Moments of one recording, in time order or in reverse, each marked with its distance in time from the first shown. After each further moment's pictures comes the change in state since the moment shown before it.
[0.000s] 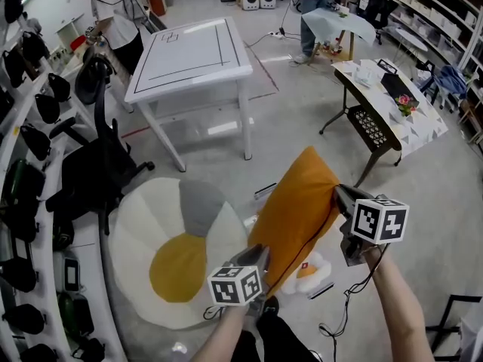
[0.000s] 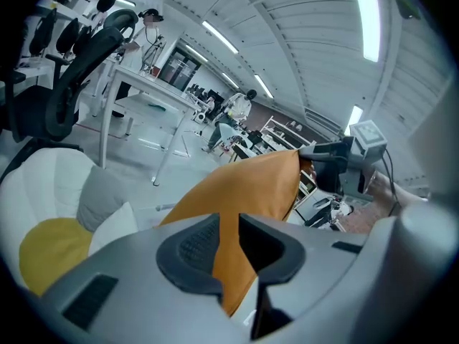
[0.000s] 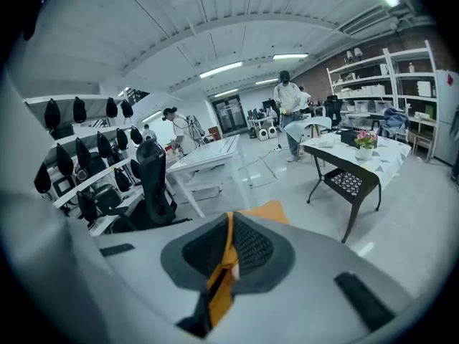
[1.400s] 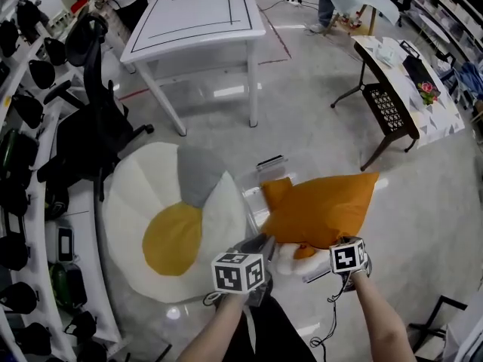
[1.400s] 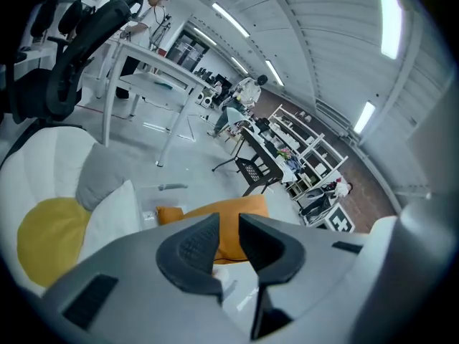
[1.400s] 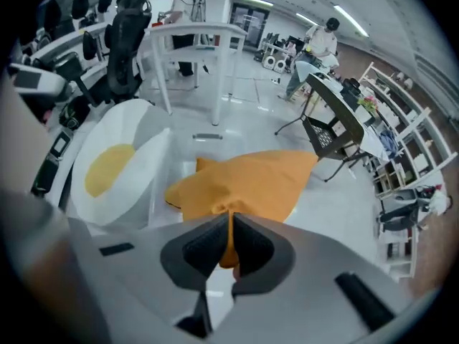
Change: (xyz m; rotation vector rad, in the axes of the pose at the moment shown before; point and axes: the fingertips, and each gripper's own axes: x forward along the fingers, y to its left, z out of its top) left arm 0.043 0.024 -0.043 -0.061 0.115 0.023; right arm 0.038 -0.137 -0.291 -0.351 0.676 -0.367
